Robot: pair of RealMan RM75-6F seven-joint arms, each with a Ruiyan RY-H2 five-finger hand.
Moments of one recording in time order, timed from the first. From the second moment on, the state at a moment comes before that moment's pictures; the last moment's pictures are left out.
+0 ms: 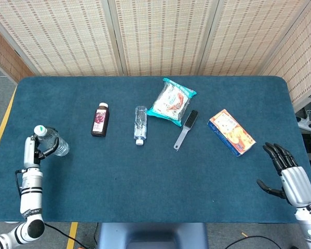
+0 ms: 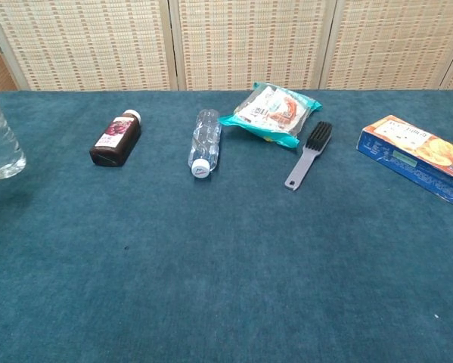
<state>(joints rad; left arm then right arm) -0.37 -1.51 -0.39 -1.41 1.02 1.21 -0.46 0.11 -1.12 0.02 -1.51 -1.67 1.57 0.27</state>
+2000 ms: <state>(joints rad) -0.36 -1.50 -0.43 -1.51 0.95 1.13 -0.50 0.11 -1.12 0.01 -1.52 -1.66 1.54 0.27</state>
